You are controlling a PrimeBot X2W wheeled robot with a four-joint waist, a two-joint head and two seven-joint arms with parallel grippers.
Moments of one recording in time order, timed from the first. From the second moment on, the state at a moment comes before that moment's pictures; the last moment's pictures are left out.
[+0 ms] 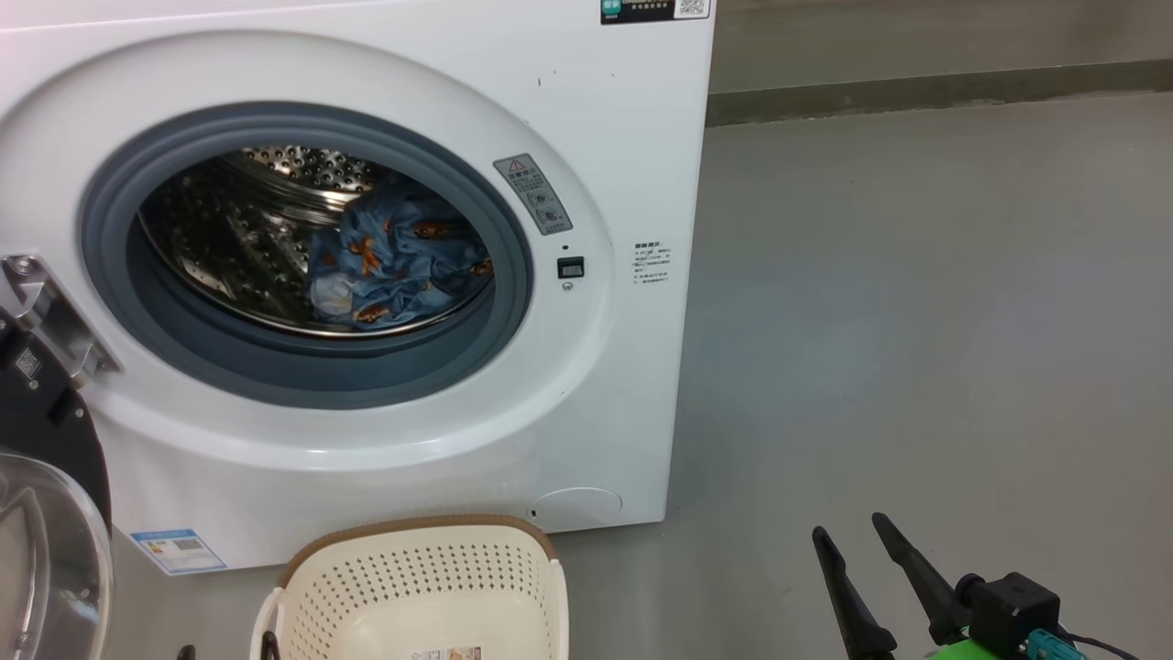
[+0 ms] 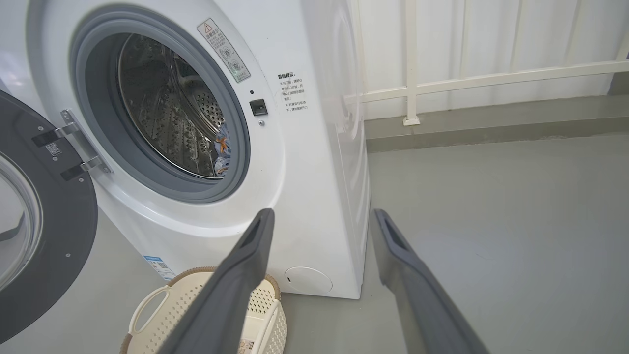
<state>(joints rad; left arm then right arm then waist) 0.30 0.05 -0.02 -0.03 -0.15 0.09 -0.26 0.04 -0.11 0.14 0.17 0.31 0.13 -0.23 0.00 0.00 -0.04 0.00</state>
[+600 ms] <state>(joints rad) 0.30 0.05 0.00 -0.04 -0.16 0.07 -0.26 0.04 -0.11 0.13 0.17 0.31 0.13 -0.22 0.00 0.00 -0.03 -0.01</state>
